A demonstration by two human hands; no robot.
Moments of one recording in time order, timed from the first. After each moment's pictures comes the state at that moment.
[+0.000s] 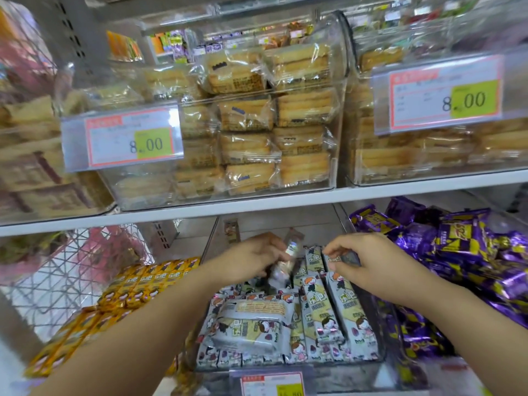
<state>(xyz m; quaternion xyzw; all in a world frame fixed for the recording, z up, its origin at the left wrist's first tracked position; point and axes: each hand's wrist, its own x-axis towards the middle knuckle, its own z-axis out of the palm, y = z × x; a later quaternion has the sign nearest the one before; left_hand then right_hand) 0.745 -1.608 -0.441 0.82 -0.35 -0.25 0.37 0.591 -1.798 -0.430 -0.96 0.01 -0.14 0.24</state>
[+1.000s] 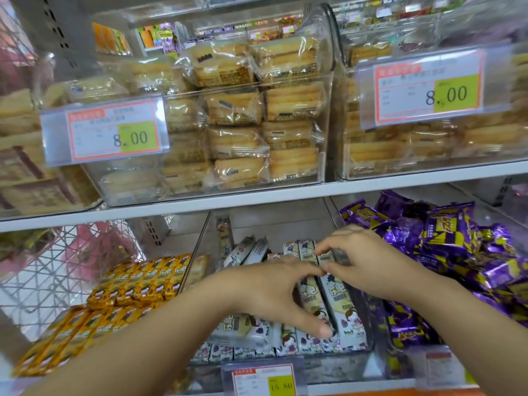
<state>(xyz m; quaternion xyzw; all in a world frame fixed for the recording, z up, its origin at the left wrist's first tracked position) 0.667 -1.624 -0.403 0.83 -0.50 -0.26 0.04 0.588 -1.797 -0.428 -0.98 0.00 -0.12 0.16</state>
